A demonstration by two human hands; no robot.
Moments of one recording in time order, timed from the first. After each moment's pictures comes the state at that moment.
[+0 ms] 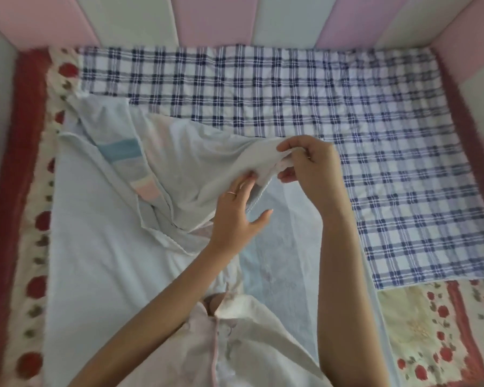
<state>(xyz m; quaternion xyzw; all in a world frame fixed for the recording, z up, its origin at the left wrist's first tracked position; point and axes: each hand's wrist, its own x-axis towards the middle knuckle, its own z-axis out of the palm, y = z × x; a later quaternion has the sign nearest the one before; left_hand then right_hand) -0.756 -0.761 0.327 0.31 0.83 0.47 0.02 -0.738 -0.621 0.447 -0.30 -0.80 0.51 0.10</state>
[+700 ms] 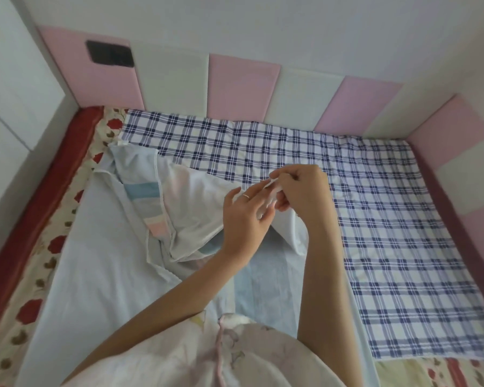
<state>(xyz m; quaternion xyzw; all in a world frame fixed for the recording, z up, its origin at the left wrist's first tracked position) -0.772 -0.762 0.414 0.28 0.80 0.48 -0.21 -0.742 -0.675 0.533 -0.26 -0.85 0.45 0.10</state>
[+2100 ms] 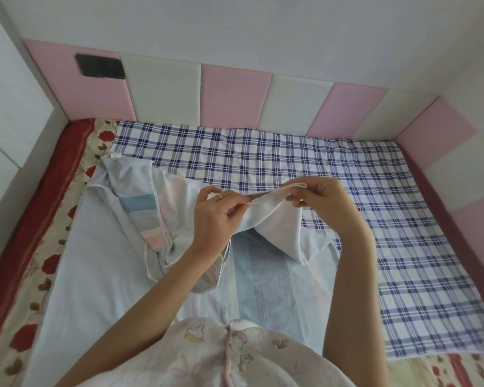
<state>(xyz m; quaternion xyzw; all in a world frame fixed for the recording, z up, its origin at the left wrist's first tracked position) -0.821 -0.820 0.422 0.33 0.77 0.49 -0.26 -0.742 -0.638 0.523 -0.15 -0.83 0.53 0.04</state>
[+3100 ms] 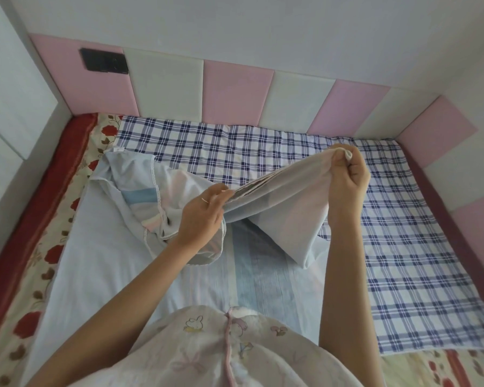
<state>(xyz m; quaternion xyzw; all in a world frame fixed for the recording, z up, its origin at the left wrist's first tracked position) -0.831 -0.850 0.380 0.42 0.79 0.36 -0.26 -0.739 -0.651 0.521 -0.19 -0.72 0.54 0.39</state>
